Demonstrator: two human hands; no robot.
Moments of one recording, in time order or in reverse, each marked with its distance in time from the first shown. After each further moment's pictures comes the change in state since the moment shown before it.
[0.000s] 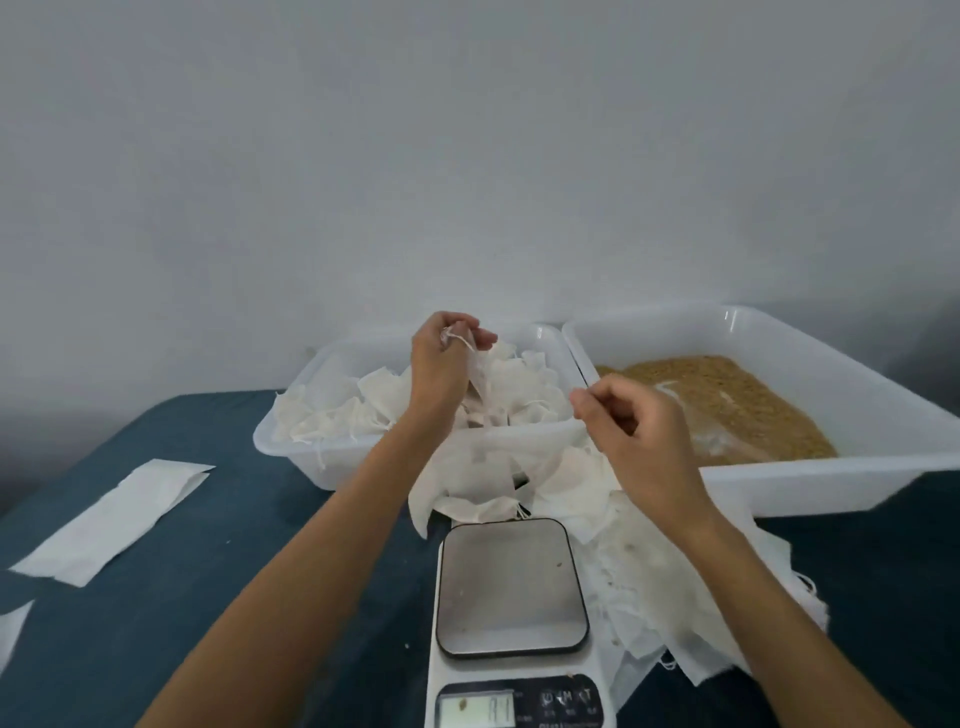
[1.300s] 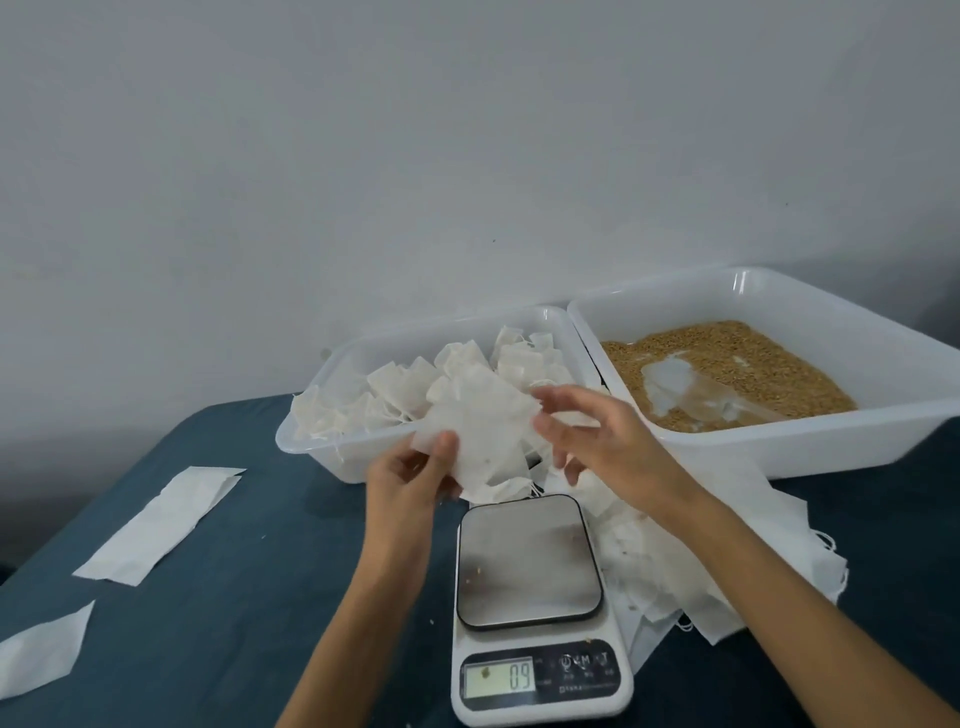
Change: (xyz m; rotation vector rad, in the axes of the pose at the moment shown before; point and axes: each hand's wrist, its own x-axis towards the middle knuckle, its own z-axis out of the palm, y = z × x) left_hand -0.122 -0.042 -0.064 -0.177 -0.053 -0.044; right_hand -0.018 0.006 0.015 0.341 -0.336 0.268
